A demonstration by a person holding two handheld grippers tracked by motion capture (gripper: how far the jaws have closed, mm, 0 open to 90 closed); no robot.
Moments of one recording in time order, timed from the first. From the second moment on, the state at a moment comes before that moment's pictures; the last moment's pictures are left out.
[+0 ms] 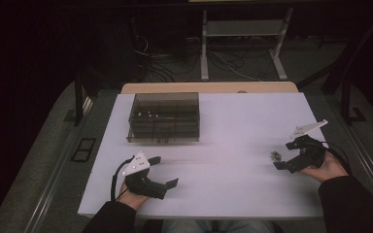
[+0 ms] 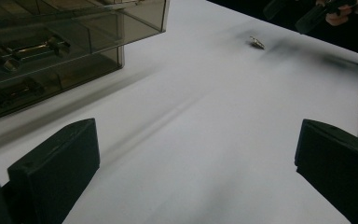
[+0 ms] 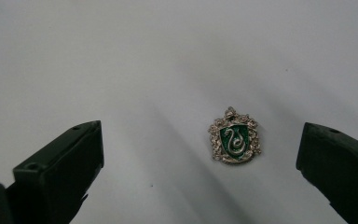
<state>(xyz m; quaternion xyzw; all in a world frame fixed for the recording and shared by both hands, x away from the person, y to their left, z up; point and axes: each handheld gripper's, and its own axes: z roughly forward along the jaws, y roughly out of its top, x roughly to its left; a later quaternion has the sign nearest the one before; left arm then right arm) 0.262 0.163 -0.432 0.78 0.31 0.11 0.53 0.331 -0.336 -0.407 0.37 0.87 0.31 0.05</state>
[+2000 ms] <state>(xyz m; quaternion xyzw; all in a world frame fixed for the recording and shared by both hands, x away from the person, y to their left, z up) 0.260 0.160 -0.432 0.79 0.29 0.11 0.53 0.357 -0.327 -0.437 0.33 0.90 0.26 0.09</state>
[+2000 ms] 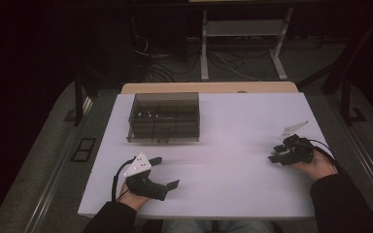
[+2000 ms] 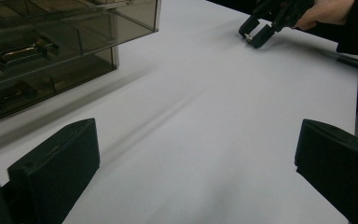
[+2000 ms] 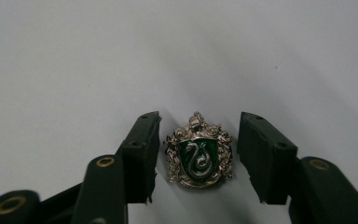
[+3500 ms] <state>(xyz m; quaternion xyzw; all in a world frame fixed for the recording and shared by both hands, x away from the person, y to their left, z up) 0.260 0.160 -0.432 0.79 0.29 0.11 0.53 0.346 -0.323 -0.405 0.33 0.89 0.32 0.05</state>
